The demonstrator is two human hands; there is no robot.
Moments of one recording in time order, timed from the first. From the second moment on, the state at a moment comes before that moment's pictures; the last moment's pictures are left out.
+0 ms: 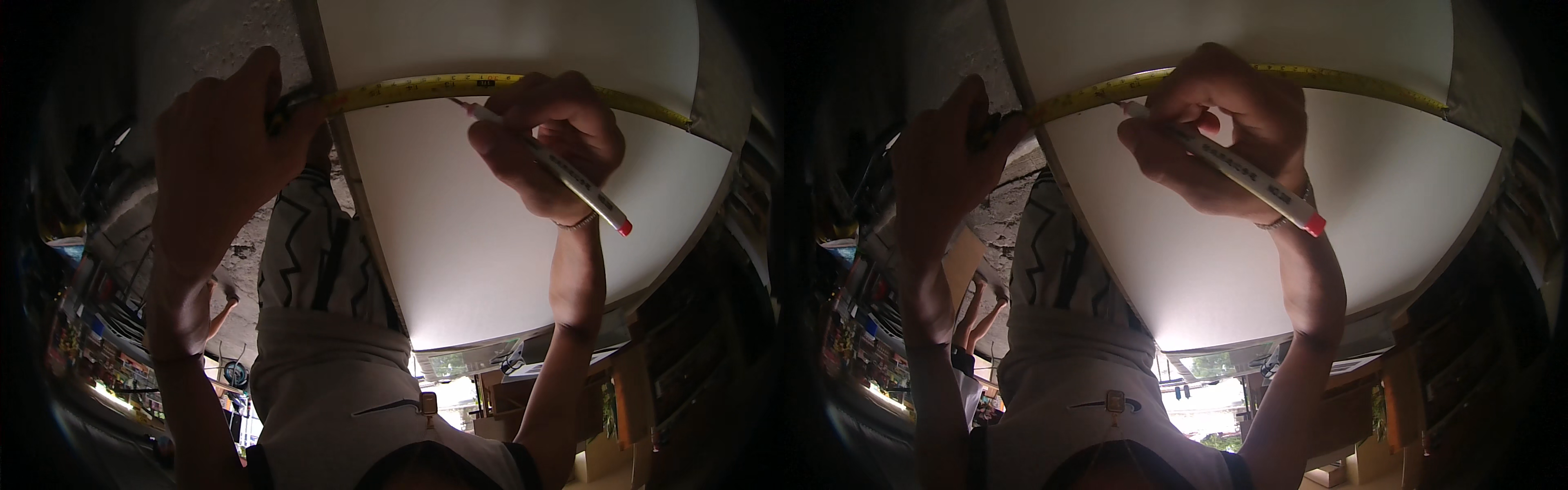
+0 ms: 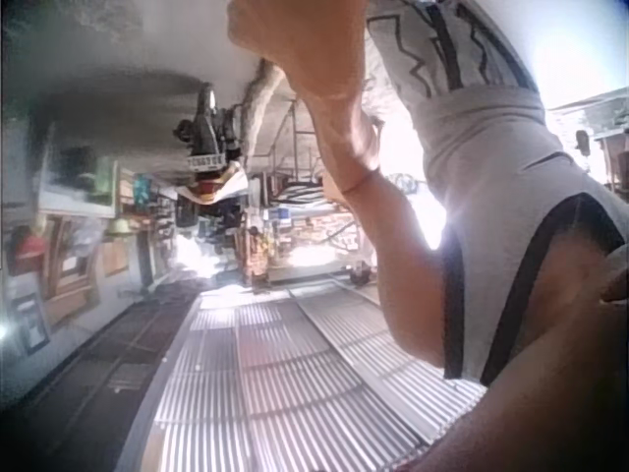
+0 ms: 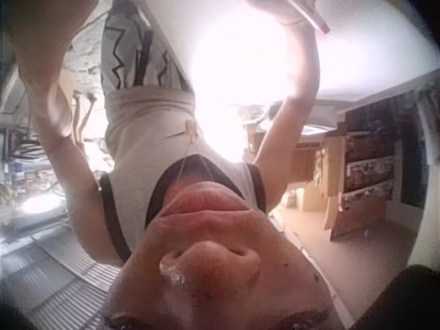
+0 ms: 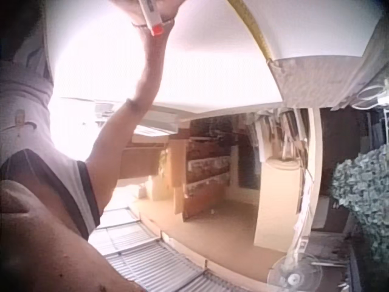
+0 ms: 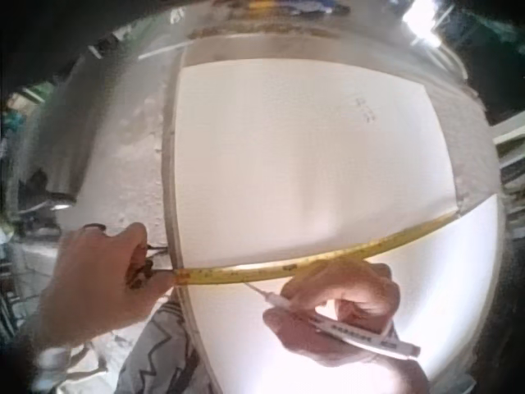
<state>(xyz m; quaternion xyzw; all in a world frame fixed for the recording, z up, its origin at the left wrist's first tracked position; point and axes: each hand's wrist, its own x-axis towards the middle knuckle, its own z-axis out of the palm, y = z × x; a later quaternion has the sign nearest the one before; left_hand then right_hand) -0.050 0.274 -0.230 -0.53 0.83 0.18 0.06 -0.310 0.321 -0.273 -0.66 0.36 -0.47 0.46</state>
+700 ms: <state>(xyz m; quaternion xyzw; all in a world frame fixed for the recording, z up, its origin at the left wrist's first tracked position) -0.063 0.280 -0.223 -0.59 0.78 0.19 0.12 -0.293 0.306 -0.289 -0.74 0.34 -0.43 0.39</state>
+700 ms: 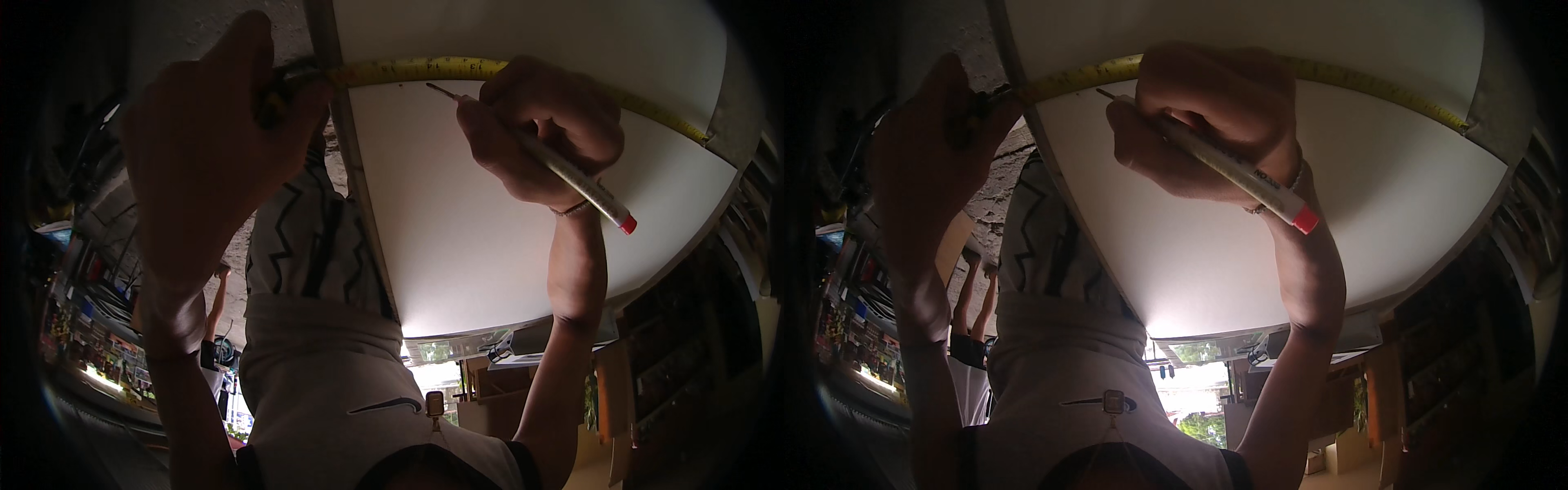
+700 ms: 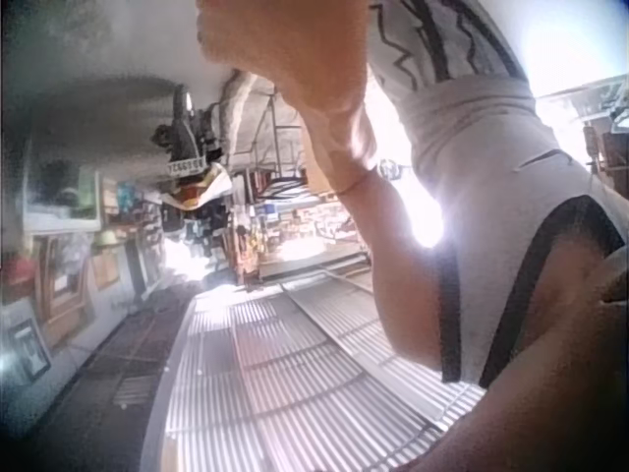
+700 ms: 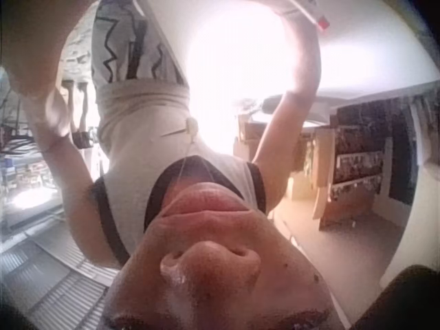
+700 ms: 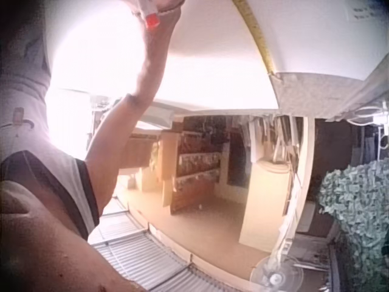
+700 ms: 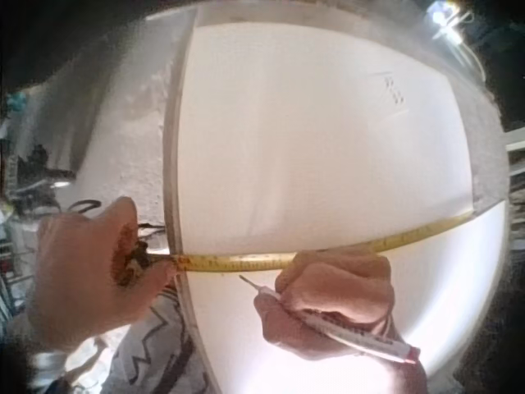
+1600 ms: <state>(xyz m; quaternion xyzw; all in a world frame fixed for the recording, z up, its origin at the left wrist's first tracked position) -0.062 0.279 -0.229 -0.60 0.76 0.22 0.10 -0.289 0.303 -0.290 -0.74 0.35 -0.43 0.38</state>
